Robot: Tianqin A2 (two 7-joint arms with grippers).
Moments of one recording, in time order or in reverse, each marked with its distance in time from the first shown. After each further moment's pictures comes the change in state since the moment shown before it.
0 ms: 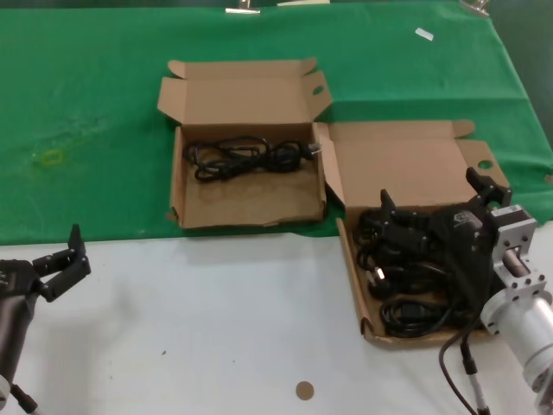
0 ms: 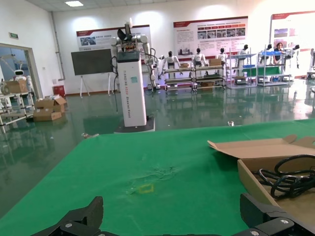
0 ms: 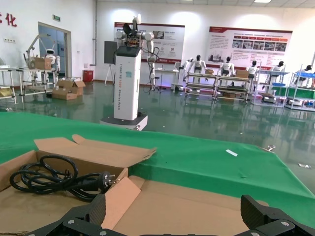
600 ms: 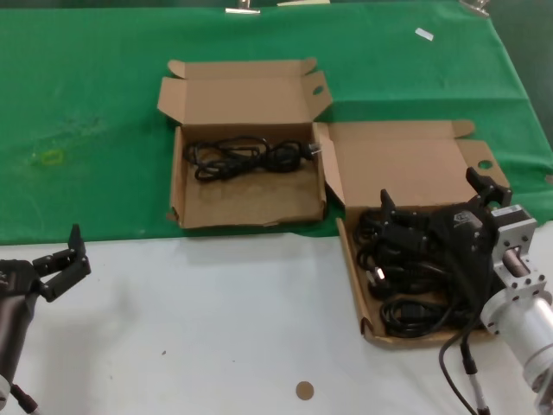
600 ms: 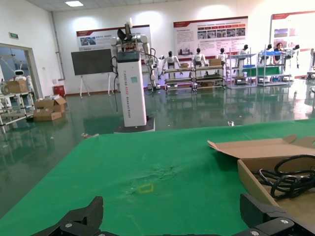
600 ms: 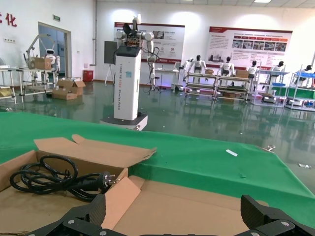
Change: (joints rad) left arm 0.000 0.000 0.000 0.000 0.000 0.000 0.000; right arm 0.000 0.000 0.000 0.000 0.000 0.000 0.000
